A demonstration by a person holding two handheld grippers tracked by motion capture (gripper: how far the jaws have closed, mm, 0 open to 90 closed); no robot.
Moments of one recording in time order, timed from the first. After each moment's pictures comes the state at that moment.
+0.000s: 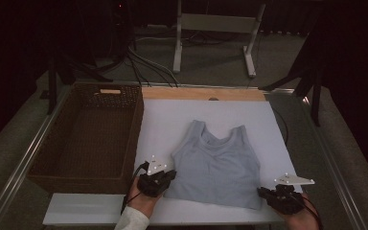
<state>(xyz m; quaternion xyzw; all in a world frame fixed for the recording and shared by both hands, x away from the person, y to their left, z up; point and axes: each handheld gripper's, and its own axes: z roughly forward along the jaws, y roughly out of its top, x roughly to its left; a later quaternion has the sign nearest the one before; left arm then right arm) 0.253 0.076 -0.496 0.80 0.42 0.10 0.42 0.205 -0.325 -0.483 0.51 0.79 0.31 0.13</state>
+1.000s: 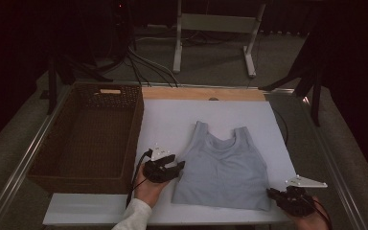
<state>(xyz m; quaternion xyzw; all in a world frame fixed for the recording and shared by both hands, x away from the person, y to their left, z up) 0.292 0.064 -0.492 0.78 0.43 0.10 0.45 0.199 -0.348 -0.481 0.54 0.77 0.31 0.14</state>
